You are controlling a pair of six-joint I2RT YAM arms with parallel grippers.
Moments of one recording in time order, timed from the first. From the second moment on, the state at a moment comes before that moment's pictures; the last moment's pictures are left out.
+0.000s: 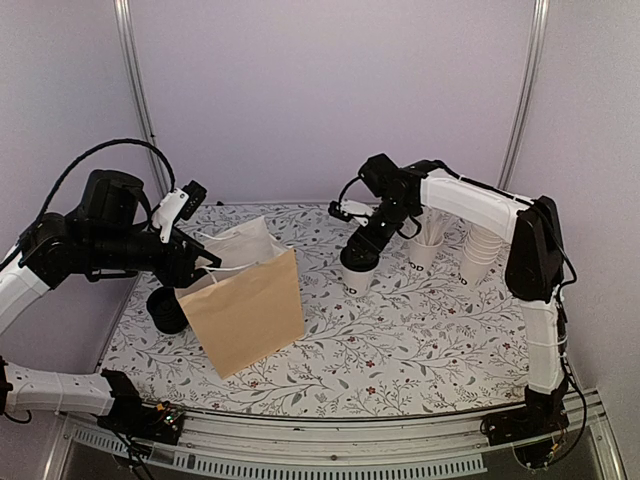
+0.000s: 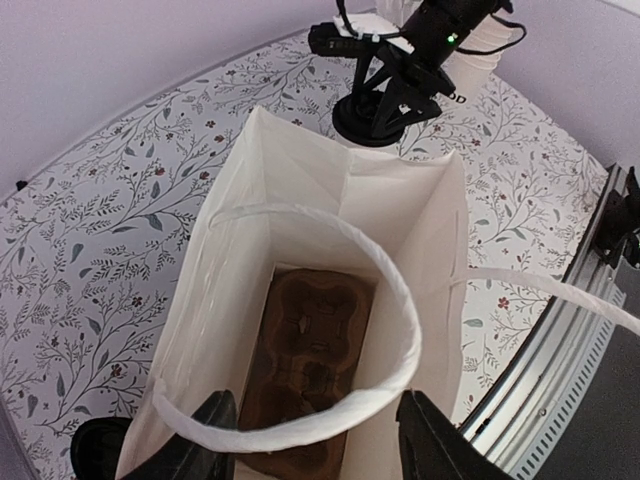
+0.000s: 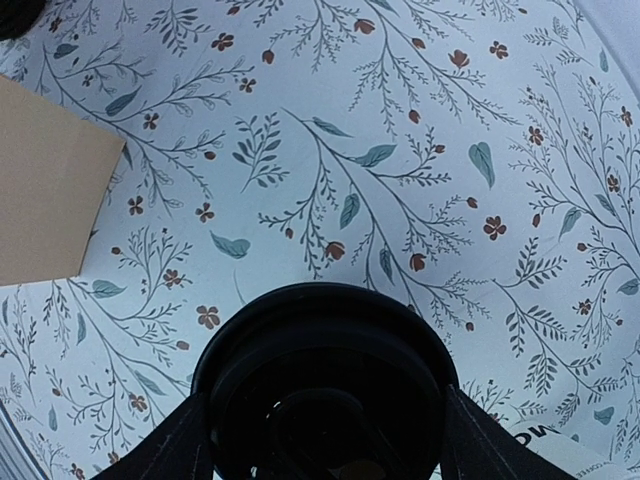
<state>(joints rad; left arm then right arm) -0.73 0.94 1.15 -0.85 0.04 -0.07 0.67 2.18 2.03 -0.98 -0.17 -0.35</state>
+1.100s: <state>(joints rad) -0.73 1.07 1.21 -0.89 -0.01 -0.05 0.74 1.54 1.24 -0.93 -0.21 -0.58</state>
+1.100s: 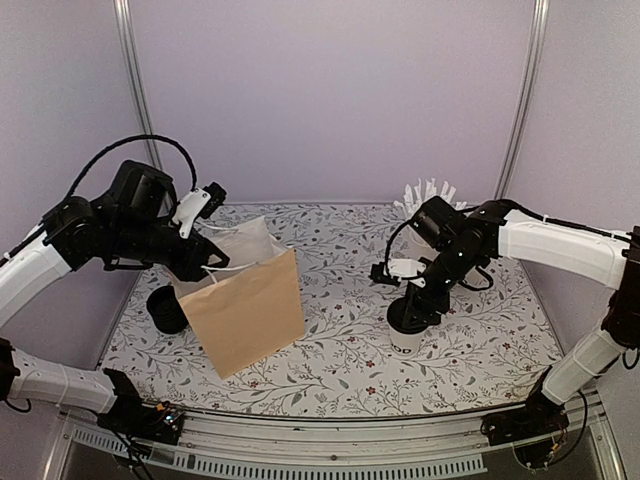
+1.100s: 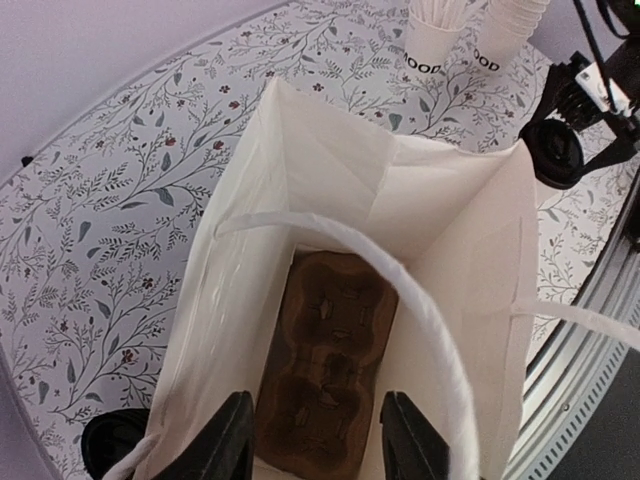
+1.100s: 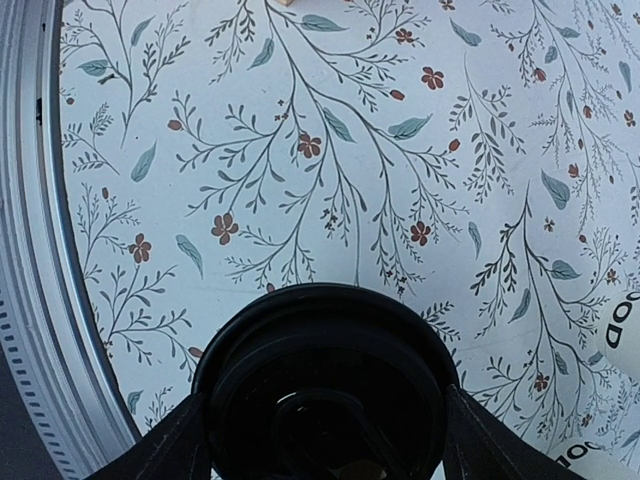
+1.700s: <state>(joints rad) -0.73 1.11 1.28 -0.87 0.10 -0.04 0.74 1.51 1.27 -1.05 -0.16 -0.60</state>
